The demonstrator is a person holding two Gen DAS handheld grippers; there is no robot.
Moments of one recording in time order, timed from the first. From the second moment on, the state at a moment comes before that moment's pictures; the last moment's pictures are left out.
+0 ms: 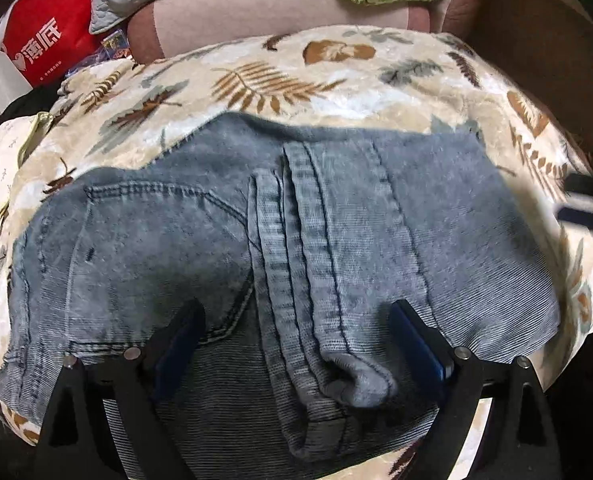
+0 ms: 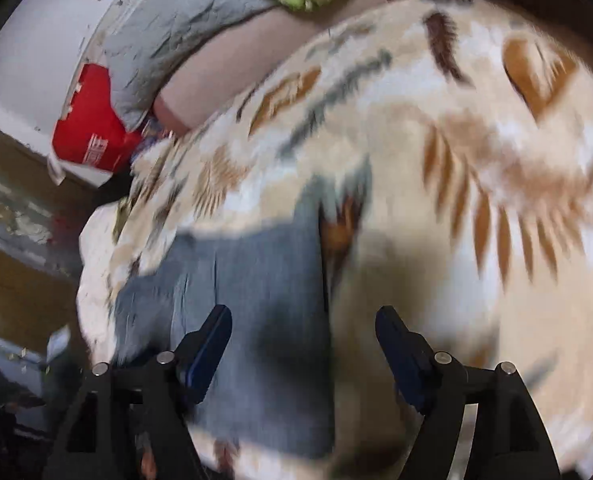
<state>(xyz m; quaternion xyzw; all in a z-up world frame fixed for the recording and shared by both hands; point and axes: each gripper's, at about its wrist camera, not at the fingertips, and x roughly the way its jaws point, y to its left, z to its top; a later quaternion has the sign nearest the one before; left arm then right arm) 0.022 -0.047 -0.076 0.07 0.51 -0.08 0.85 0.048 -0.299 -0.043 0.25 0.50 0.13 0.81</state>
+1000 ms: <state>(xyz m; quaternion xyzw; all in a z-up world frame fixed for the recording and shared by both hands) 0.010 -0.057 -0.081 0.09 0.48 -0.09 0.87 0.020 -0.276 -0.032 0.28 0.47 0.14 0.82</state>
